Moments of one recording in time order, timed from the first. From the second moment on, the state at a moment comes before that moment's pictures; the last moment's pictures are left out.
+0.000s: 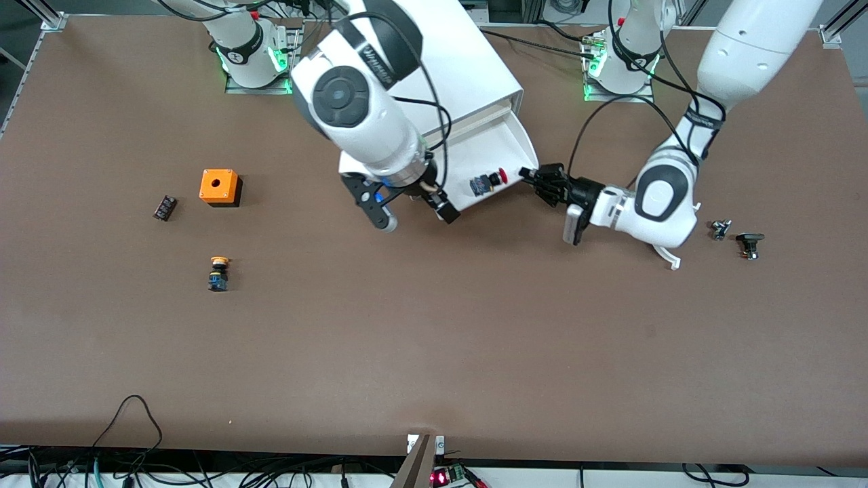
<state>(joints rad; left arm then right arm) 0.10 0.54 -0.25 -2.06 -1.06 1.68 1.12 0.66 0.61 0.08 -1.14 0.23 1.88 1.62</state>
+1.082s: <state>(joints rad) 0.13 0.47 -0.23 -1.72 -0.80 1.27 0.45 0.85 0.78 0.07 -1.14 0.09 2.05 1.81</state>
